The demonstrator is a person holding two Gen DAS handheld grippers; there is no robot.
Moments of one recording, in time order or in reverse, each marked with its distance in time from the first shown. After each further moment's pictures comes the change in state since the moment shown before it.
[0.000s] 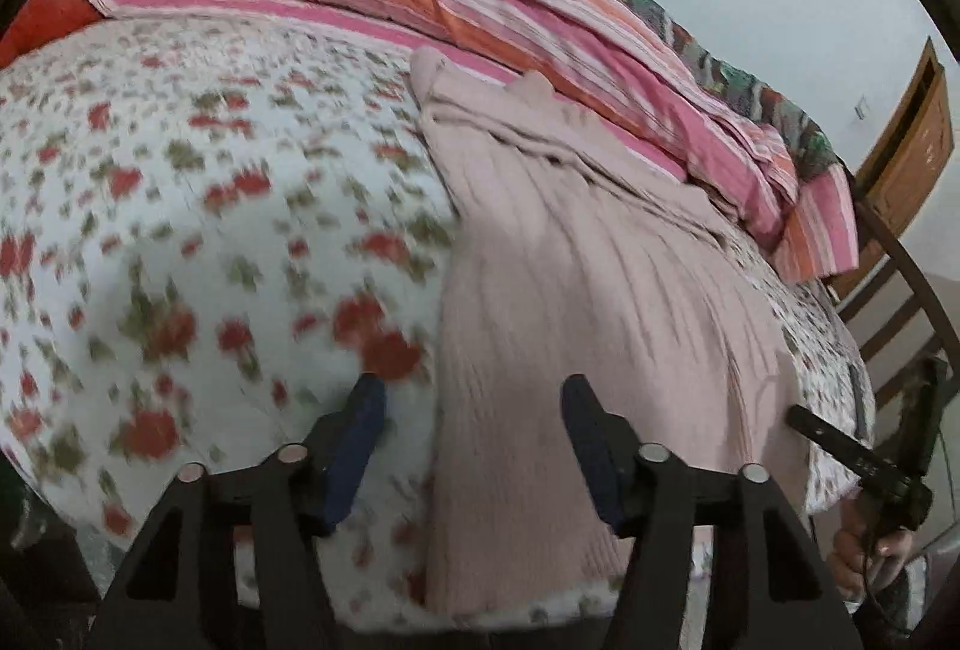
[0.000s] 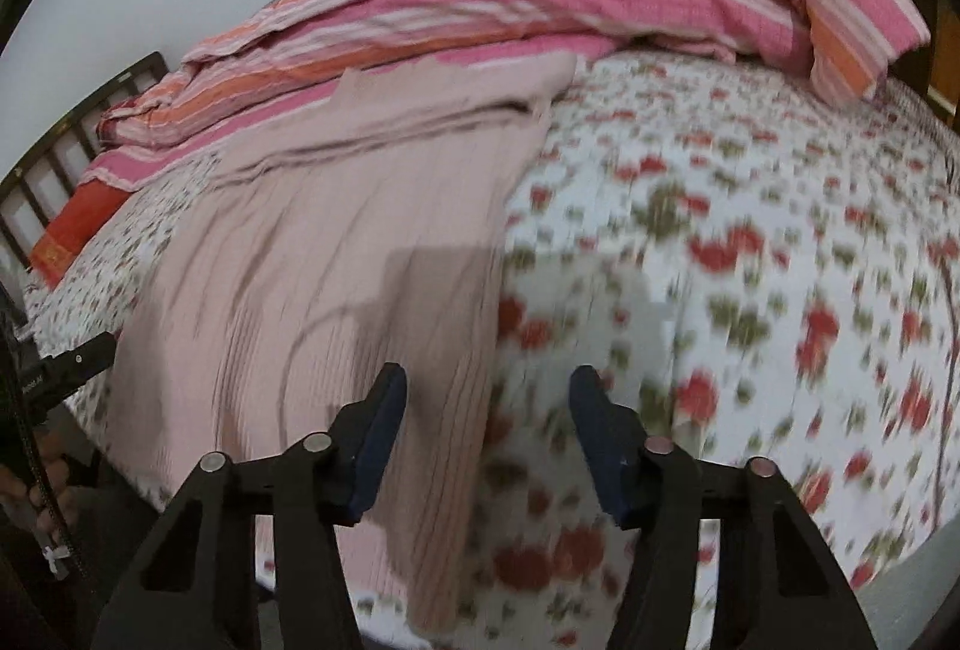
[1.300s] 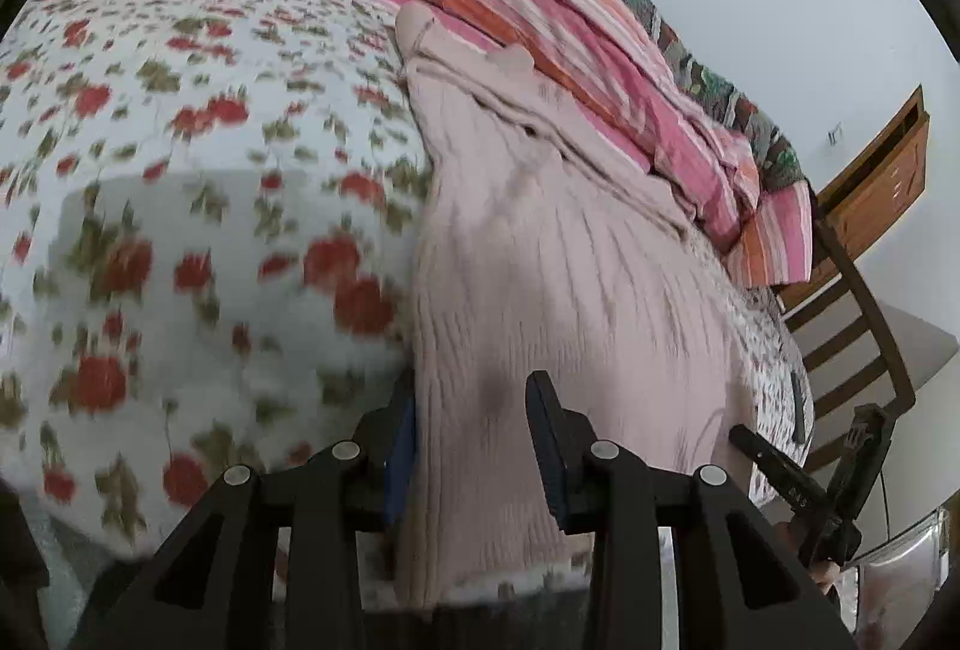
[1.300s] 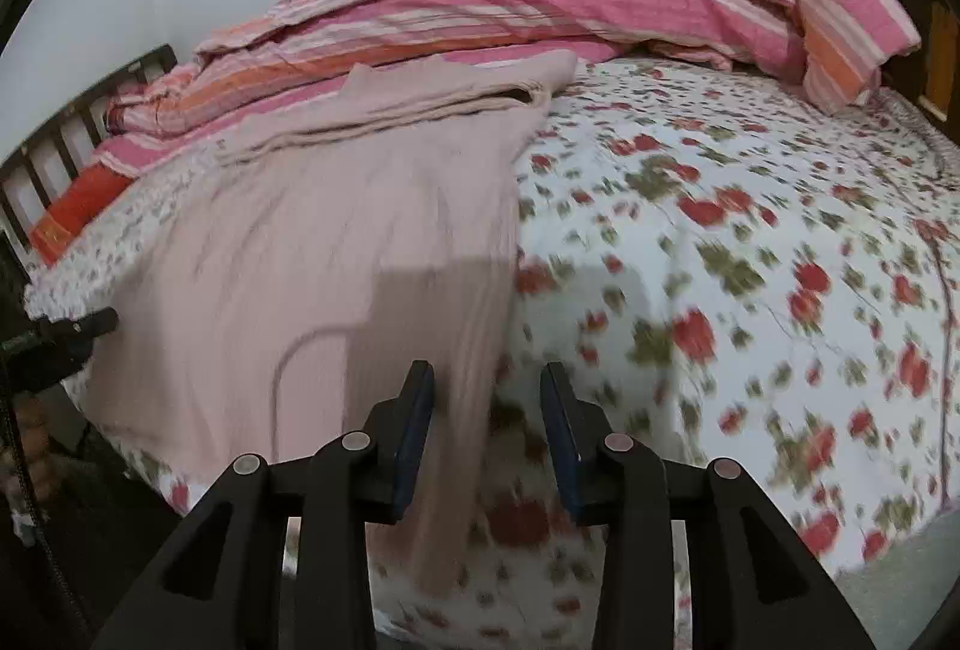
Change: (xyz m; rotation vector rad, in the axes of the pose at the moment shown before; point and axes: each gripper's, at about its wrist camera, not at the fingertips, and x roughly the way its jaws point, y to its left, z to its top) left arm 0.004 0.012 -0.011 -0.090 0.075 -0.141; right arm -0.004 0.002 -0.028 -0.043 -0.048 -0.039
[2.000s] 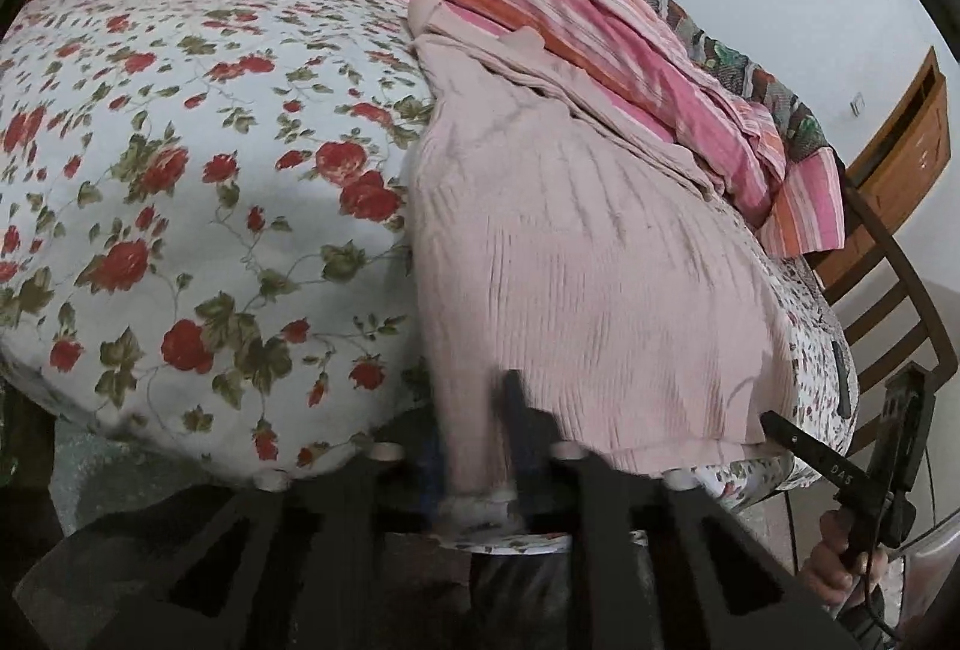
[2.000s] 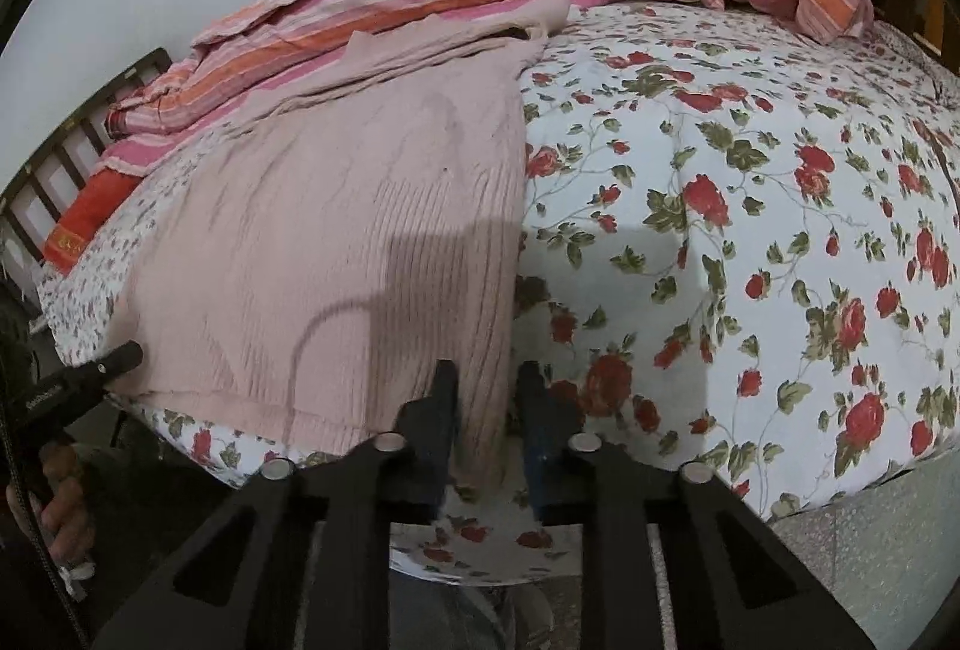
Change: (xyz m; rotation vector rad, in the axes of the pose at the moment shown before) left arm -0.006 -0.012 -0.039 0.027 -0.033 0.111; right arm -0.002 -0.001 -0.028 0.088 0.088 0.078
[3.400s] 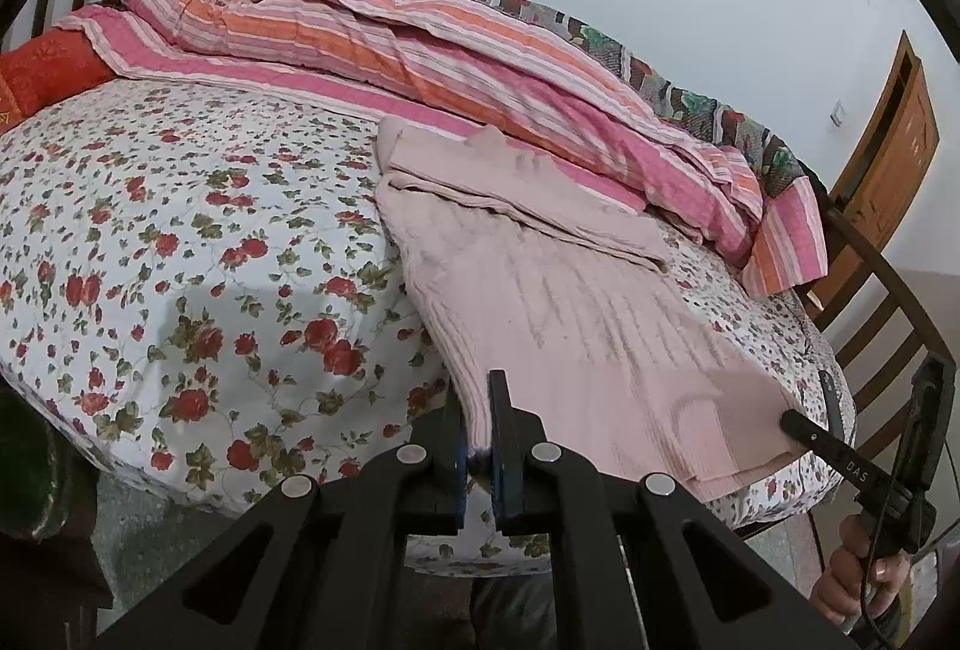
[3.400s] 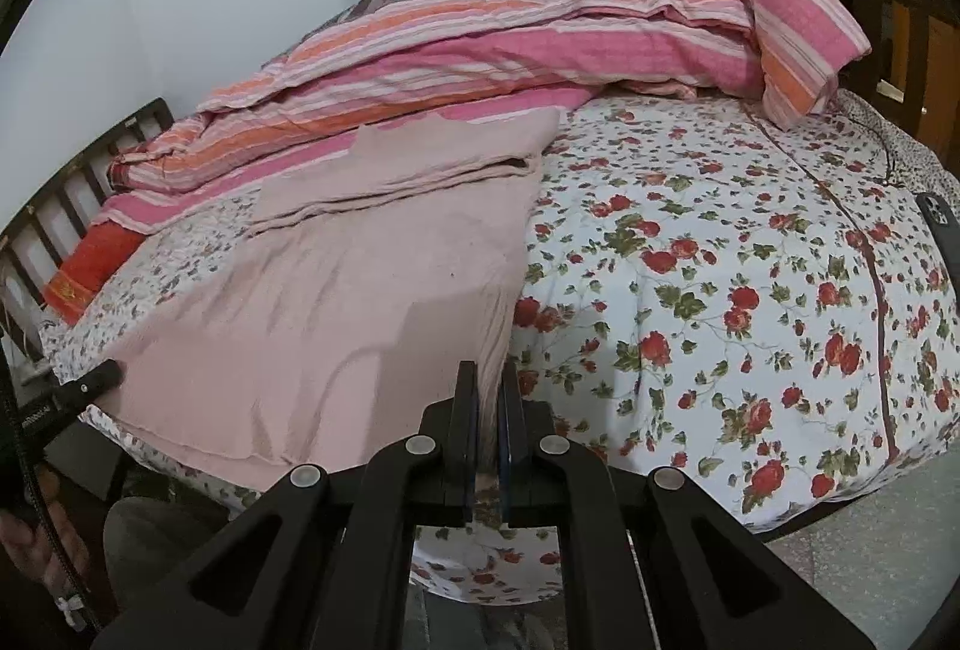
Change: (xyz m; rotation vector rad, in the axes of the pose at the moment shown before) left arm -0.073 -0.052 0.039 0.088 -0.150 0.053; right arm -0.075 0.024 0.043 -0.001 -0.144 -0.052
